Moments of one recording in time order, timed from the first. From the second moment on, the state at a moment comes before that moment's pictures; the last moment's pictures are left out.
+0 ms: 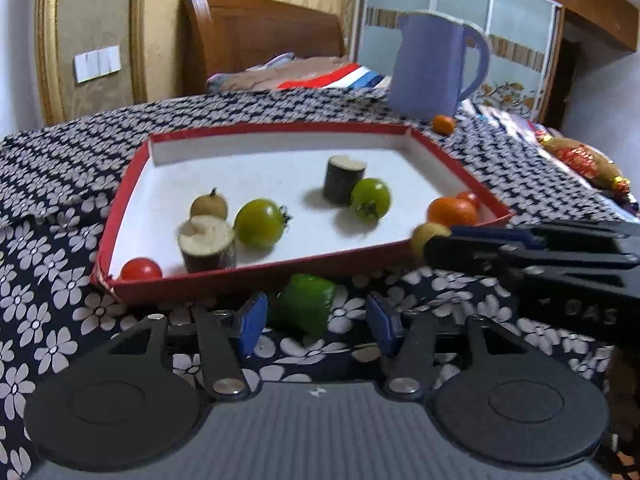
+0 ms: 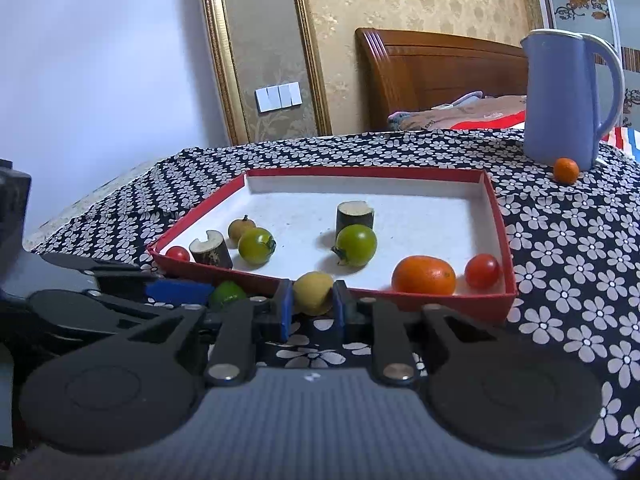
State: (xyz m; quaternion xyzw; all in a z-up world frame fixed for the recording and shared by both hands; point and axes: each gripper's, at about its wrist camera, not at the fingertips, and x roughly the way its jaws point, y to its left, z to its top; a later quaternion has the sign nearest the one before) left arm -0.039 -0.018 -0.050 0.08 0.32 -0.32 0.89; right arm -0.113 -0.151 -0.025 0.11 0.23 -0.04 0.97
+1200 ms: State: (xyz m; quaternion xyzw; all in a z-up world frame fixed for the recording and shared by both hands) left arm 0.001 -0.023 -0.026 0.03 0.28 -0.25 0.92; right arm -0.059 -0.146 -0.022 0.11 0.22 -0.06 0.97
